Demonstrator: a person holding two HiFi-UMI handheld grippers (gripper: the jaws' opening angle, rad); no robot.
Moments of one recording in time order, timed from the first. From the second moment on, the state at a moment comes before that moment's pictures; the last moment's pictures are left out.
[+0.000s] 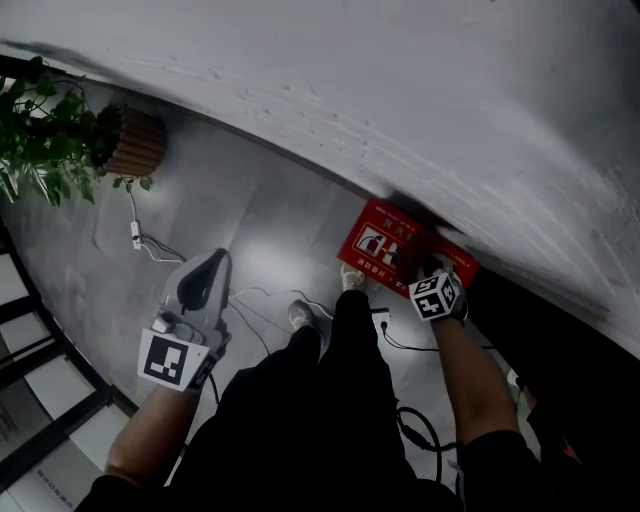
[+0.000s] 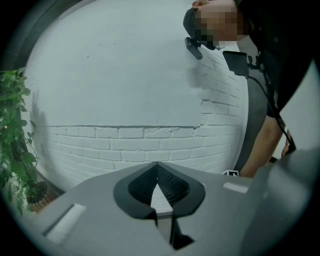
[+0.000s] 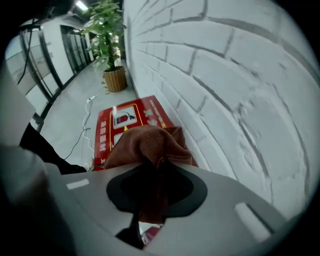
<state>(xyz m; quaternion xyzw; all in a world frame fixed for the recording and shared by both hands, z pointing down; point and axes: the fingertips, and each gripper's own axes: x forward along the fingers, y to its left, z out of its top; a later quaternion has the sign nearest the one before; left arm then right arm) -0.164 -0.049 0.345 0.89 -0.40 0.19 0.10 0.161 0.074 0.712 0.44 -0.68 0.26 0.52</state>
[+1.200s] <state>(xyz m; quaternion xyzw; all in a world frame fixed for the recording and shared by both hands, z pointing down) -0.136 -0.032 0.353 0.91 -0.37 0.19 0.10 0.177 0.054 0.730 0.41 -0.67 0.23 0.57</state>
